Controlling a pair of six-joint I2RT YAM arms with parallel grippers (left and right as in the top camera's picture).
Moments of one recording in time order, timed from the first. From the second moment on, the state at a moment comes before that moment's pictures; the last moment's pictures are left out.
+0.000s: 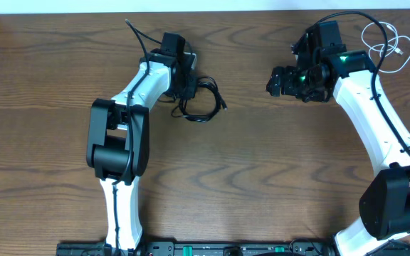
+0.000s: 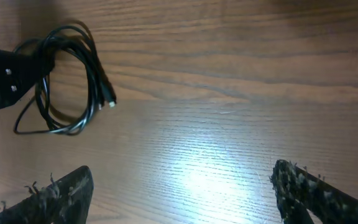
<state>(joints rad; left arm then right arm) -0.22 2.21 1.62 -0.69 0.17 -0.01 0.19 1.77 1.52 -0.93 -0.25 0.30</state>
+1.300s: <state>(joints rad) -0.24 1.72 1.62 -1.00 0.63 -0.09 0.24 1.77 1.52 -0.80 -0.84 0.09</state>
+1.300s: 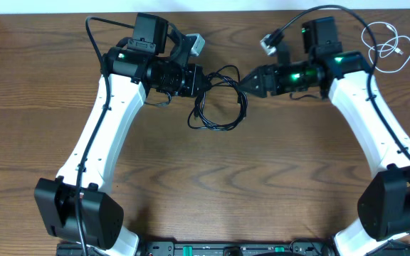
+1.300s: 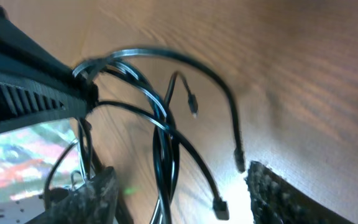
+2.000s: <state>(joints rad) -0.25 1.72 1.62 -1.00 0.41 -0.16 0.25 1.77 1.50 -0.91 -0.52 0.21</state>
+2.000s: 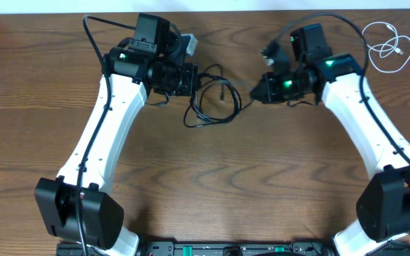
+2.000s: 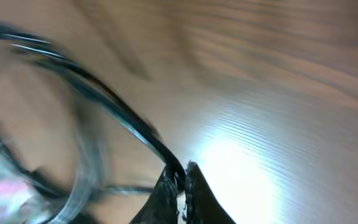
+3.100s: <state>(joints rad) -0.24 1.72 1.62 -1.02 0.79 -0.11 0.24 1.73 1.36 -0.75 -0.48 0.30</state>
